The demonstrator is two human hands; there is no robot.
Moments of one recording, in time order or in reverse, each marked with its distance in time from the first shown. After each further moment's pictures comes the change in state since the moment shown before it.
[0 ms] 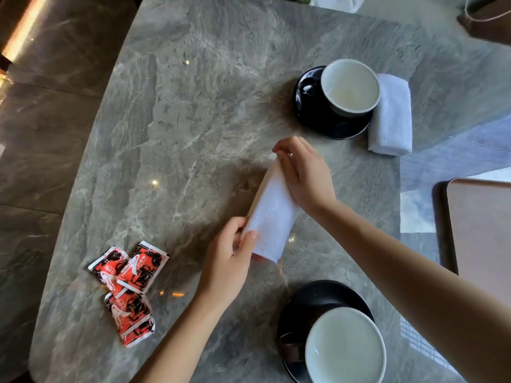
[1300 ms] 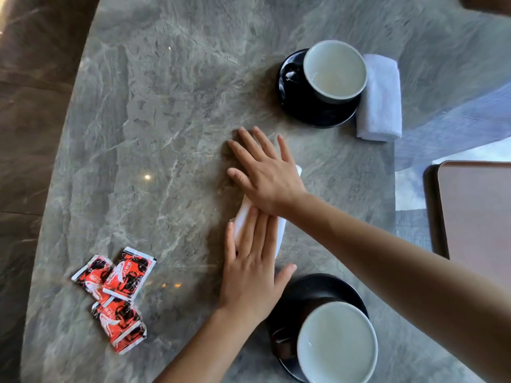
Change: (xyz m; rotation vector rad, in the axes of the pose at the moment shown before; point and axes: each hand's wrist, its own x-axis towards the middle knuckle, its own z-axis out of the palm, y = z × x) left_hand -0.010 -0.014 0.048 1.258 -0.105 0.360; right_hand 0.000 -0.013 0.022 -0.470 -0.426 -0.025
